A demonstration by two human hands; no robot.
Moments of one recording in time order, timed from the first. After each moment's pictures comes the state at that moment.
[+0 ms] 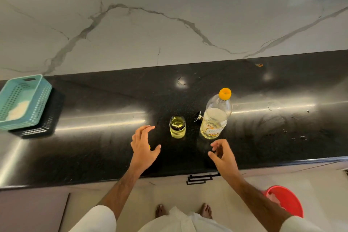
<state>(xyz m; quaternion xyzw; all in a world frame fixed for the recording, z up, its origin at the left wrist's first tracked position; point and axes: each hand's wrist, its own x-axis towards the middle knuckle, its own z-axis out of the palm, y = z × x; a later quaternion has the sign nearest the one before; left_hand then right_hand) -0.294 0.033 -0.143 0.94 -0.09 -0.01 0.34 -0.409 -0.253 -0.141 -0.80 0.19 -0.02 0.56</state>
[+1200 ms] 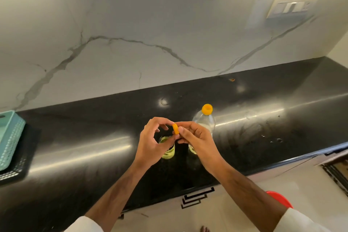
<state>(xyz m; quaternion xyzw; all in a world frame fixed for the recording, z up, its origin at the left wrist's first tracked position) -0.270 -0.035 -0.003 0.77 -0.32 0.05 0.54 -0.348 -0.198 0.011 -0.63 0.08 -0.06 0.77</state>
